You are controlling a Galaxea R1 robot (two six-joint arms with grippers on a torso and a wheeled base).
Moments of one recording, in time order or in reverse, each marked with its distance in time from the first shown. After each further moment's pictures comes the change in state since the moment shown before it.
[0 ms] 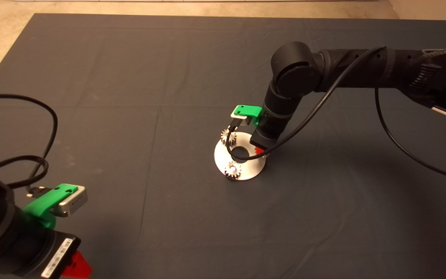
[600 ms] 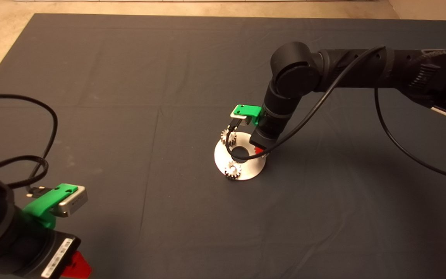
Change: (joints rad) left arm 0.000 0.000 0.000 0.000 0.000 0.000; right arm -0.001 0.002 -0.002 0.000 0.001 0.000
